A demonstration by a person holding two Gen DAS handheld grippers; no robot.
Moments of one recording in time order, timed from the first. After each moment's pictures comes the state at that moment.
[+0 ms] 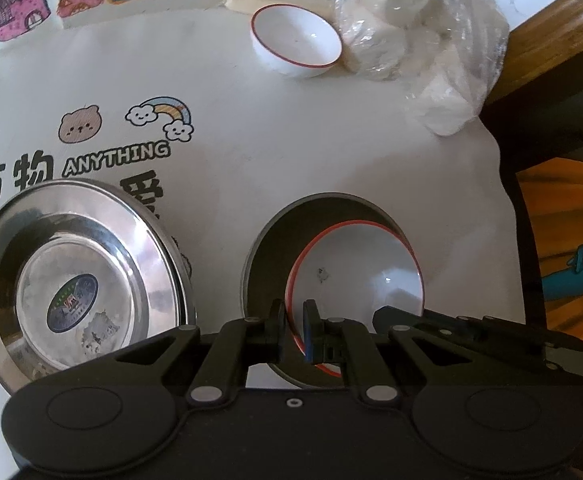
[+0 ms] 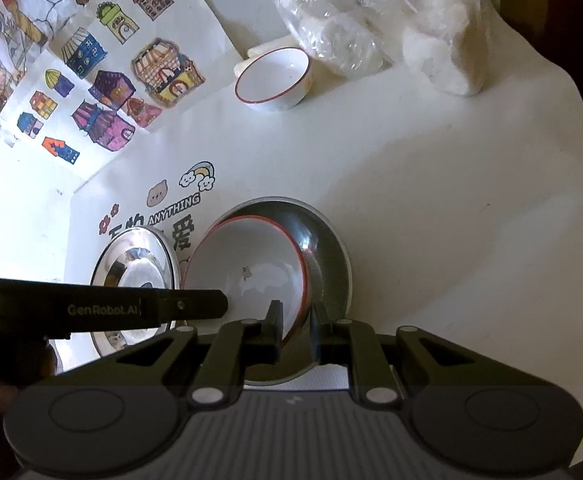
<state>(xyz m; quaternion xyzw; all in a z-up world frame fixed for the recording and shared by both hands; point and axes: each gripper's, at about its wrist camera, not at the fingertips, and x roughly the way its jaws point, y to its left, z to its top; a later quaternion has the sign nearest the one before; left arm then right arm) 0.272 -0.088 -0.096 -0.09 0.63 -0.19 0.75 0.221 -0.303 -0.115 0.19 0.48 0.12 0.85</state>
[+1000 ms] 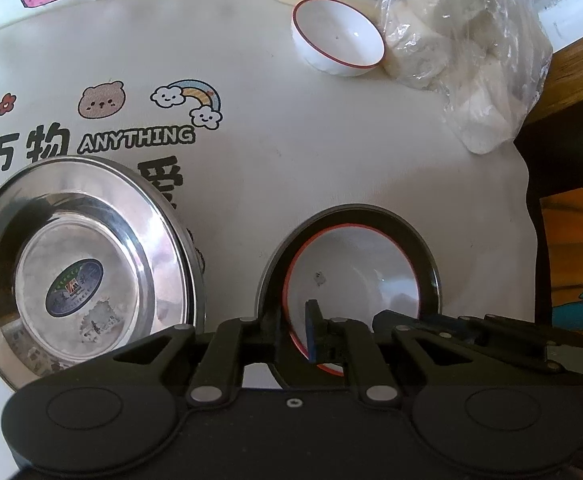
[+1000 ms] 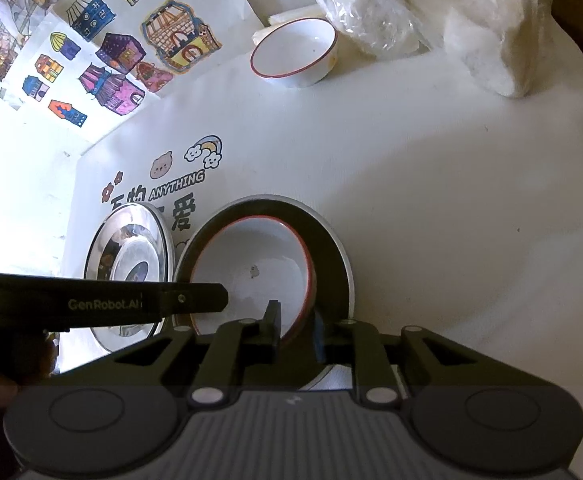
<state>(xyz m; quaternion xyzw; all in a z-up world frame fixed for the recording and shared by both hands) 0.281 -0.085 -0.108 -0.11 0.64 -0.14 0.74 0.248 -0.298 -0.123 0.16 0.52 0.17 0.82</state>
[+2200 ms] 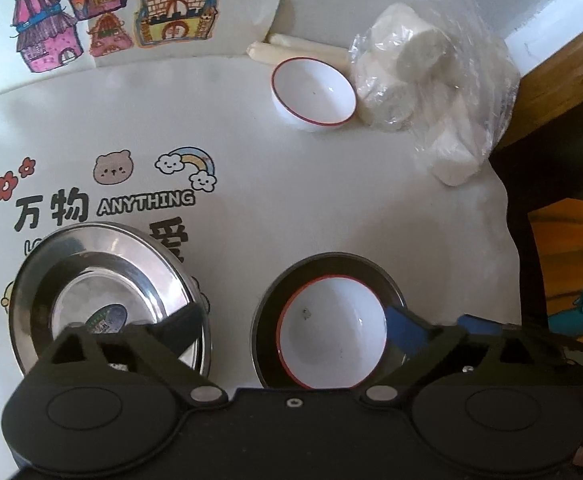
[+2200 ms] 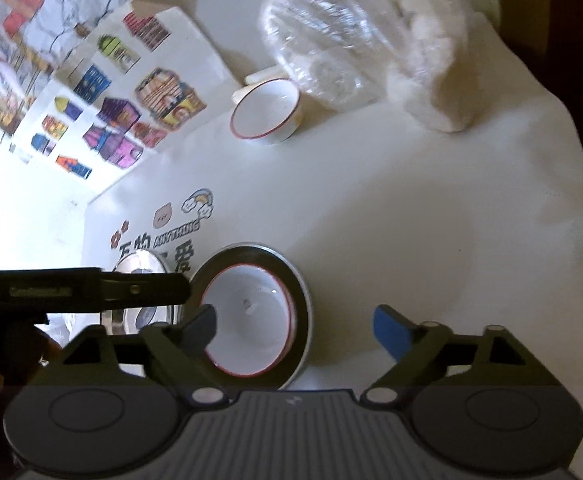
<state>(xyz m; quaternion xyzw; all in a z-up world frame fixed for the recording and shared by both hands) 0.286 -0.087 -0.058 -0.09 0.61 -0.14 0.78 0.233 -0.347 -0.098 0.21 0.47 0.14 0.84</state>
